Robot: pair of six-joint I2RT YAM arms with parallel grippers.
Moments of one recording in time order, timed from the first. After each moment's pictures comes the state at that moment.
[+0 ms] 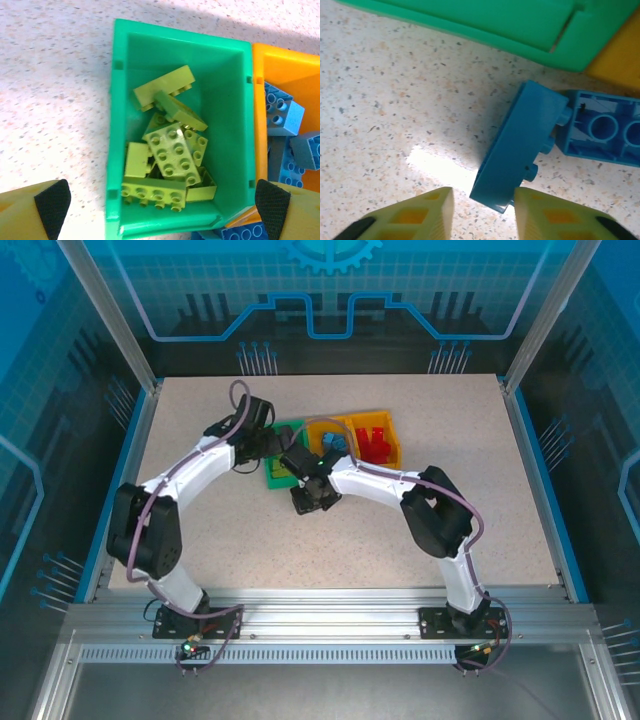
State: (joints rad) left arm -0.30 1.64 1.25 -0.54 -0.04 -0.61; right arm 0.87 2.07 1.59 -0.79 0.02 0.46
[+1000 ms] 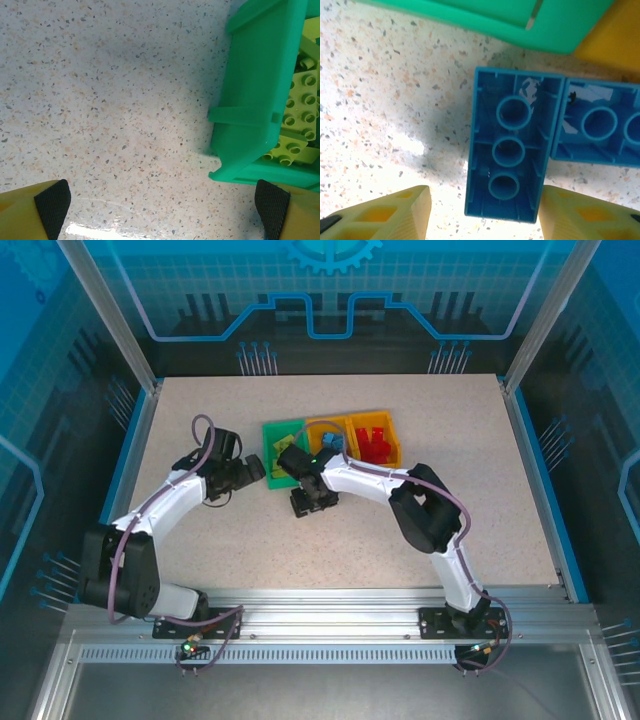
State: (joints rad) left arm -0.17 1.40 0.92 -0.55 -0.02 -0.66; right arm 0.86 2.17 1.68 -0.90 0.06 0.50
